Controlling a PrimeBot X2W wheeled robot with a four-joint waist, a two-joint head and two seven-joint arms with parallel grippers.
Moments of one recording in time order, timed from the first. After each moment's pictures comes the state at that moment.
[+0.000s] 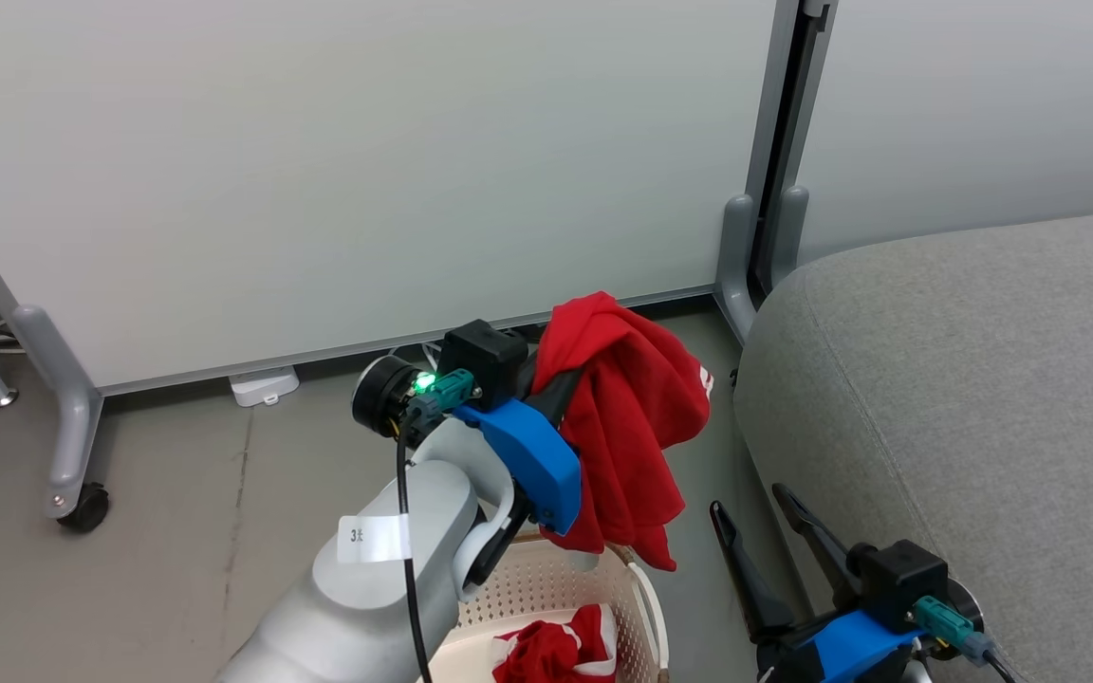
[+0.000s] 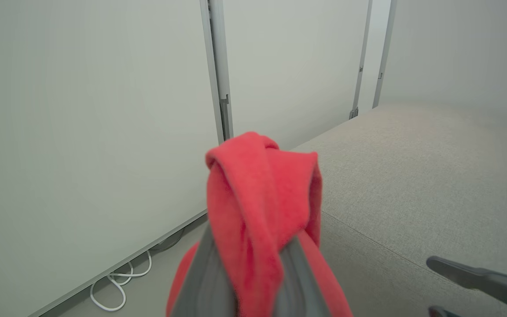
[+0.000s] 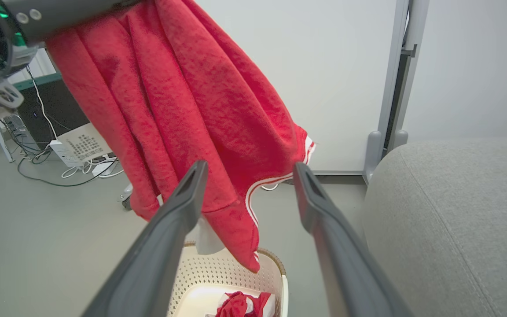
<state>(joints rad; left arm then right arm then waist) -0.69 0.05 -0.83 0.73 -0.63 -0.10 -0.21 -0.09 -0.05 0.23 0.32 0.19 0.13 -0.21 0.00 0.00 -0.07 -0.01</state>
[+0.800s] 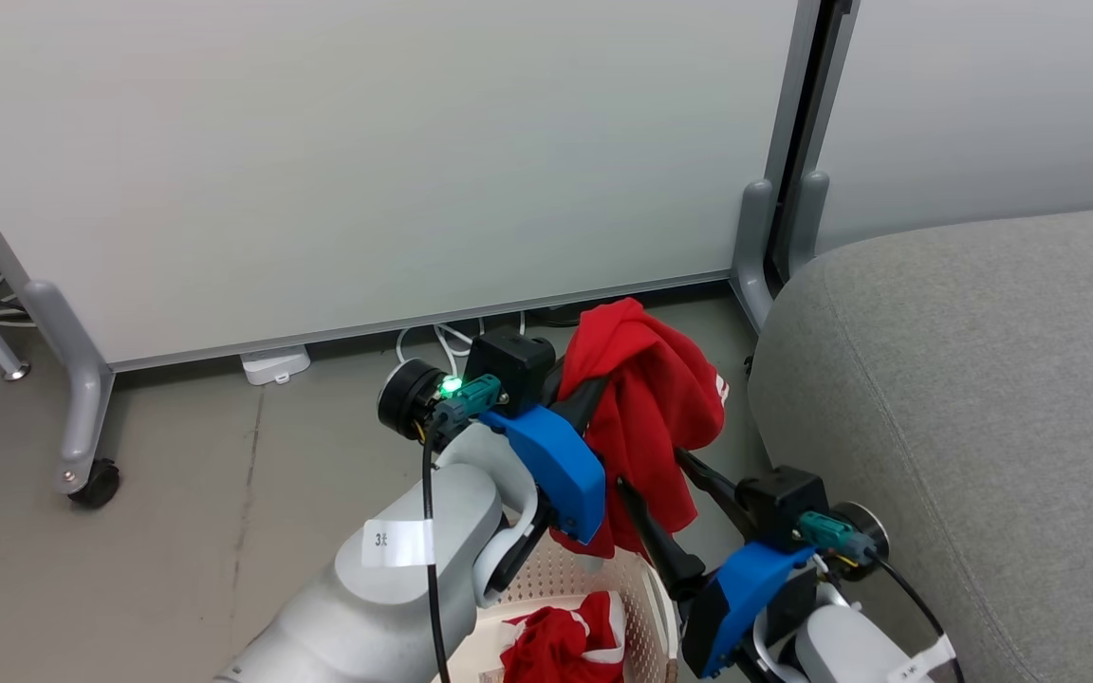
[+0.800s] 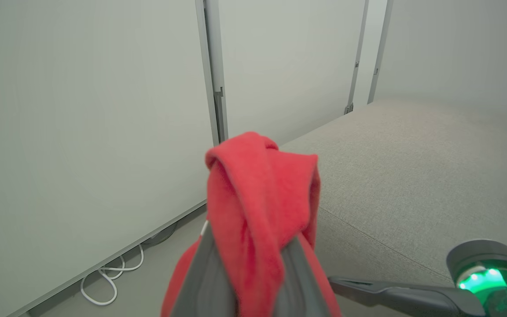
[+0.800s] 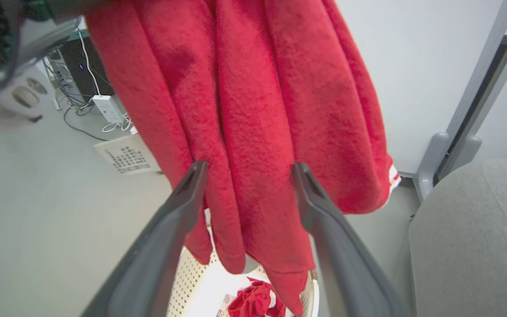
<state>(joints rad) -0.74 0.05 -0.99 0.75 -0.76 -0.06 -0.25 -0.31 -0.05 0.42 0.51 0.24 0.13 -0.13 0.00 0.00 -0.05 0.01</state>
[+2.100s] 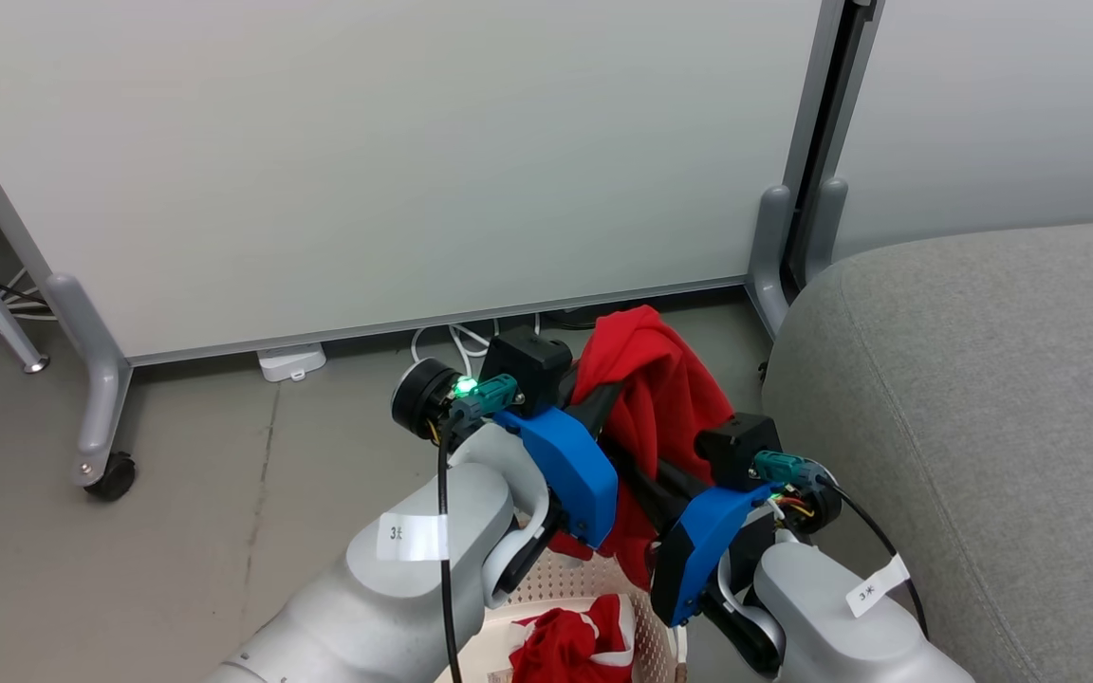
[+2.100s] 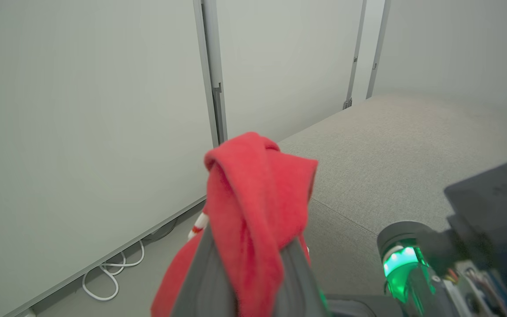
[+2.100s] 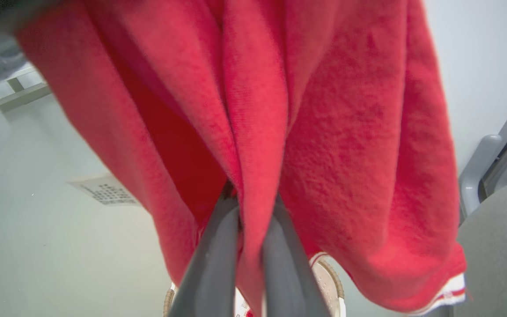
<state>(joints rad) -0.78 0.05 -1.09 0.76 -0.85 -0.05 -0.26 -0.61 -0.05 0.75 0.89 0.57 0.13 -0.26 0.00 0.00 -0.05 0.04</state>
